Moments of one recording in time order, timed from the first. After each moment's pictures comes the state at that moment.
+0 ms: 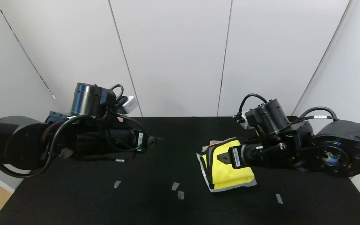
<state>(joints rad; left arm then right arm) -0.37 1.72 -1.05 -0.08 -0.08 -0.12 0.61 1.86 -1.18 0.06 -0.15 0.30</state>
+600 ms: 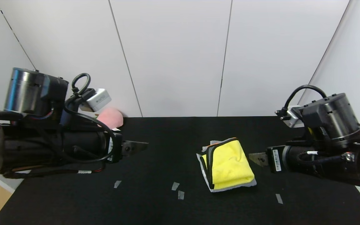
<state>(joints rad) -0.38 1.45 -0.99 0.11 -0.06 -0.11 0.56 1.59 -0.97 0.08 -0.28 0.30</state>
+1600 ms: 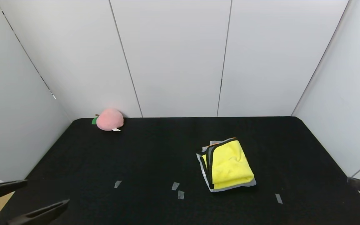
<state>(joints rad) -0.37 0.87 -0.75 0.39 0.07 -0.04 0.36 0.96 -0.73 0.33 -0.29 0.19</state>
